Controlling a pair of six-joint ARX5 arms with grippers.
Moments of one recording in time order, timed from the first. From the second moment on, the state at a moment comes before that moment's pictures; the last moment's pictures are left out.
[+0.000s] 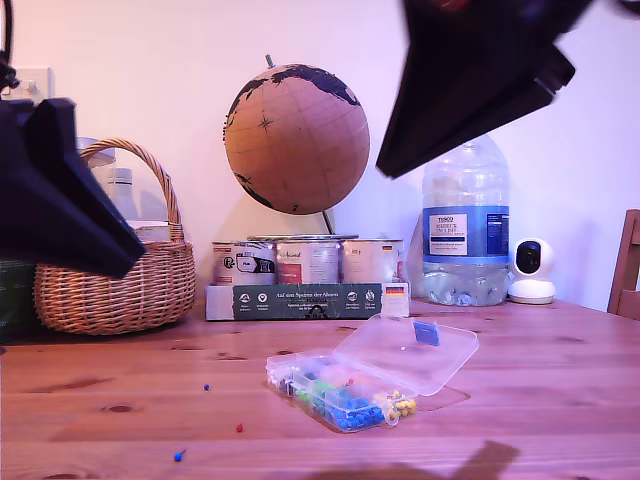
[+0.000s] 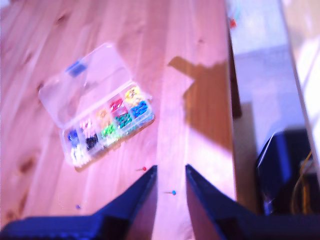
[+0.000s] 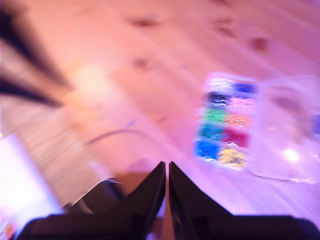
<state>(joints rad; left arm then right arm) -0.65 0.89 0.46 -0.31 0.41 0.84 0.91 1.04 0.76 -0.48 -0.06 0.02</state>
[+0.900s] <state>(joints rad) -0.76 1.38 0.94 -0.66 0.22 -0.31 0.87 0.75 0.53 -0.56 -0.12 -0.21</state>
